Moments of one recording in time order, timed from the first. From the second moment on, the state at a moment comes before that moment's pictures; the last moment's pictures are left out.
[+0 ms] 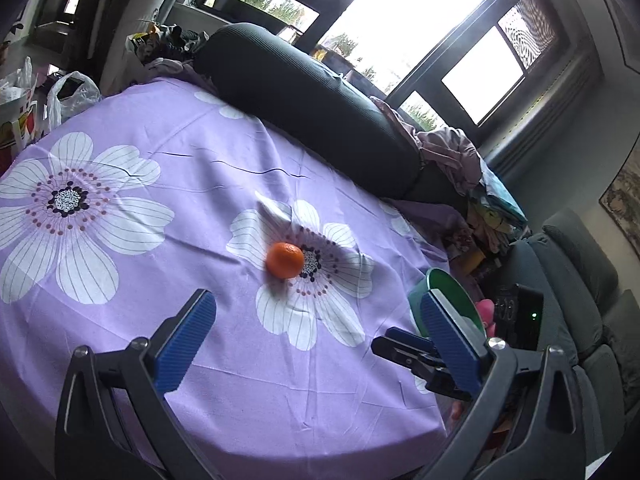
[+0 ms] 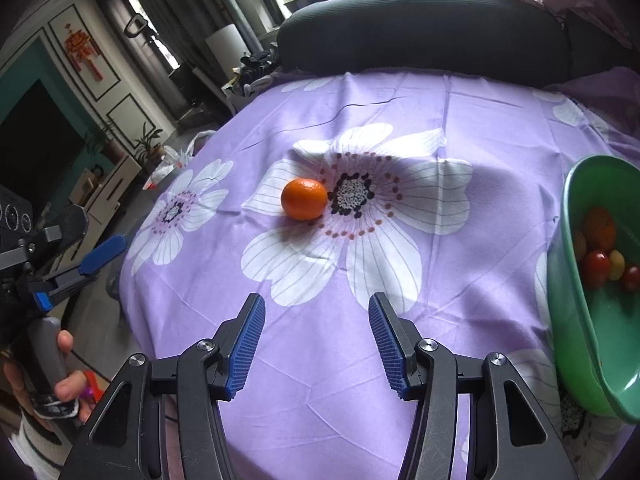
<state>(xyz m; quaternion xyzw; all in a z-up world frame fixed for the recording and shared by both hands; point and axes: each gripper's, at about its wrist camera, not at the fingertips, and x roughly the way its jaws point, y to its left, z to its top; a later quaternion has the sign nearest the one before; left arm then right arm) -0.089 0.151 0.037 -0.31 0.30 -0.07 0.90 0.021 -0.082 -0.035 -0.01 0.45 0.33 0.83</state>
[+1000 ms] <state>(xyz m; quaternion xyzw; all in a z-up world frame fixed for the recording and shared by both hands) 0.000 0.146 0.017 -0.16 0.40 -0.04 0.90 0.051 -0.045 -0.041 -0.05 0.45 0.33 0.83</state>
